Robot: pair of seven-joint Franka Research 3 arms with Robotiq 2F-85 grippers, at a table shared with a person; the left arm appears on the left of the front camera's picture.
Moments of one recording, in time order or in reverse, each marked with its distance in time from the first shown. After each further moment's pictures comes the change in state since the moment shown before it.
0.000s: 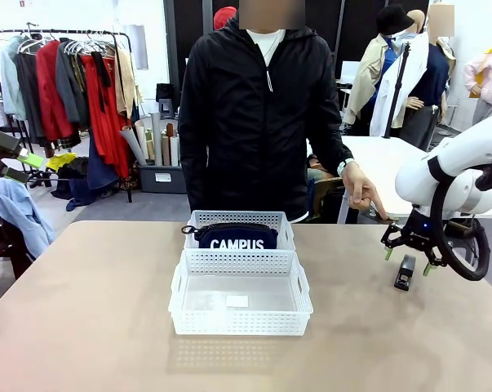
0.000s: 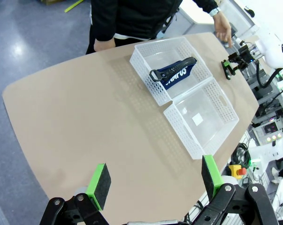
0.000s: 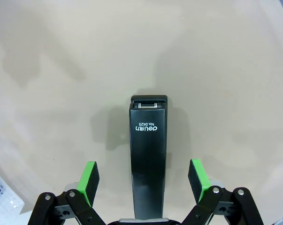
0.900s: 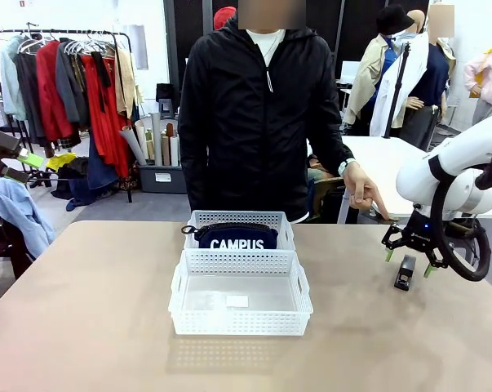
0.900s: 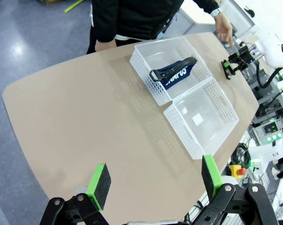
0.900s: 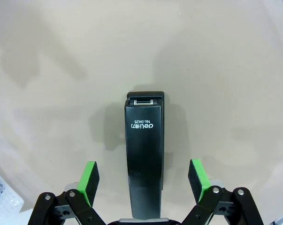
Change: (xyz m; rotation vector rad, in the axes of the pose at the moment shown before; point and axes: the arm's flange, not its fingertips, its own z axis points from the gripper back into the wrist) left arm 0.000 0.000 0.000 0.000 0.000 0.000; right arm 0.000 -0.003 -0.001 0.000 0.022 -0.009
